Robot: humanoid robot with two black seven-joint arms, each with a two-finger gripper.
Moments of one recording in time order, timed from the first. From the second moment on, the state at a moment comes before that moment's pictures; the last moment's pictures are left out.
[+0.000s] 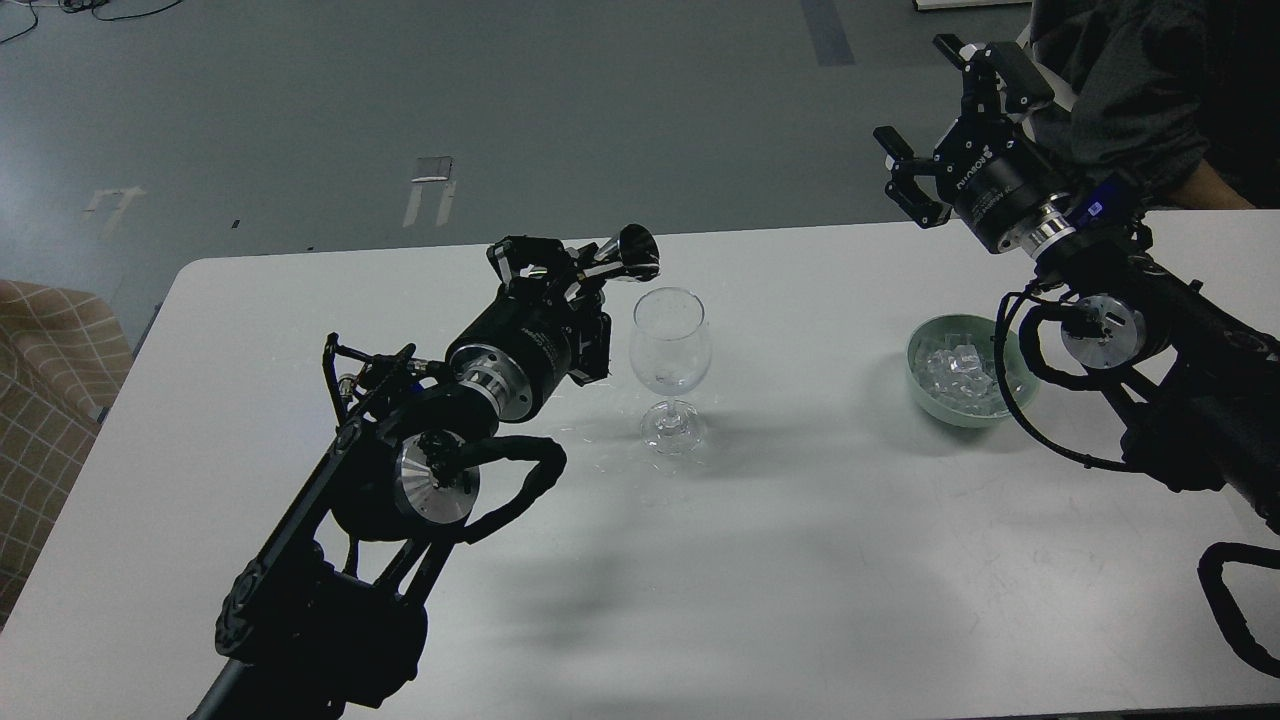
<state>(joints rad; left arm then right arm) -0.31 -0.04 -1.12 -1.70 0.68 0.49 0.36 0.81 -0.28 0.82 0.67 -0.40 0.42 0.38</state>
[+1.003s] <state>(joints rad) -0.31 -0.04 -1.05 -1.70 0.86 0.48 0.35 0.81 -0.28 0.83 0.68 -0.40 0.41 0.38</state>
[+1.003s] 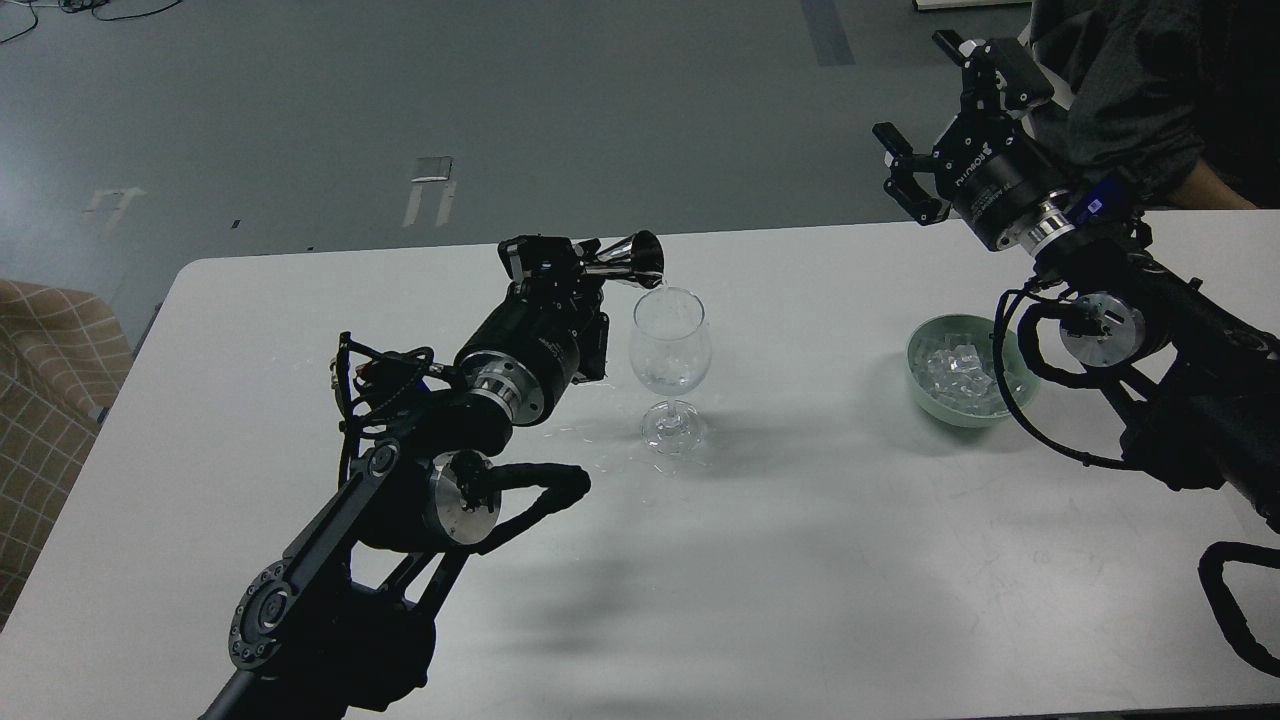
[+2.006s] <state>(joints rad) -0.31 -0.04 -1.00 -1.70 1.07 0.47 0.30 0.81 -0.28 0.83 0.68 -0.40 0.41 0.38</state>
